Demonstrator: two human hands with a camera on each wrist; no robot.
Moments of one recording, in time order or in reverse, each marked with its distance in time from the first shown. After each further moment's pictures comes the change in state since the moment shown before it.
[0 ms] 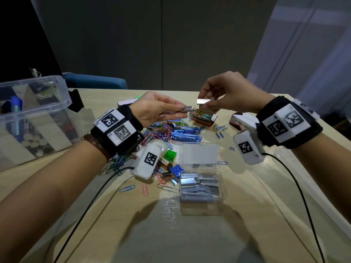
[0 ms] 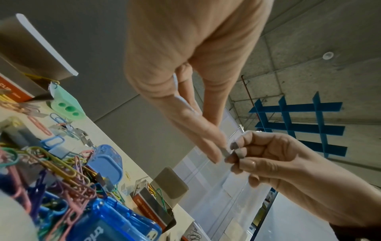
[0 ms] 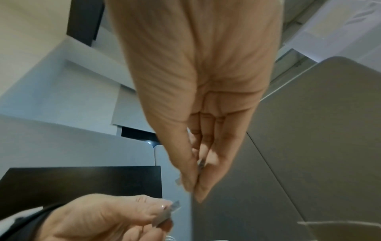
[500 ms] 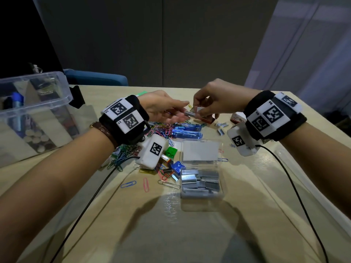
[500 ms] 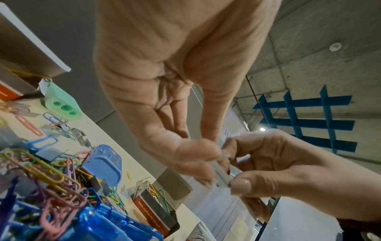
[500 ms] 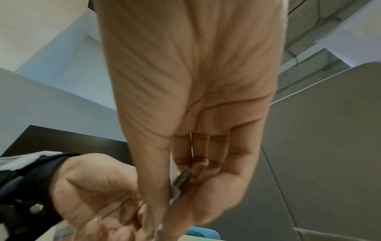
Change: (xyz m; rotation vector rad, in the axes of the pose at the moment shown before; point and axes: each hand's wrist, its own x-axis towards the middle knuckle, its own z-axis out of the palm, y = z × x) left_hand 0.022 0.004 0.004 0.256 -0.031 -0.250; right_hand 0.019 -0.001 0.015 -0.258 -0.276 -0.017
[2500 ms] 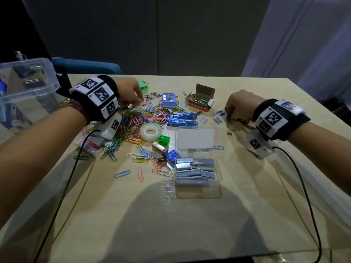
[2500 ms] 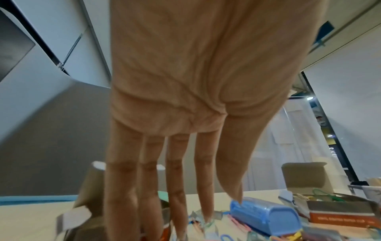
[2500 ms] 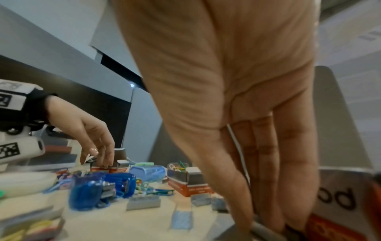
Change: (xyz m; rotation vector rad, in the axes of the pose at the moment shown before) left_hand 0.030 -0.016 -0.075 1.148 0.216 0.095; right_hand -0.028 0.065 0.043 -0.272 -0.083 0.565
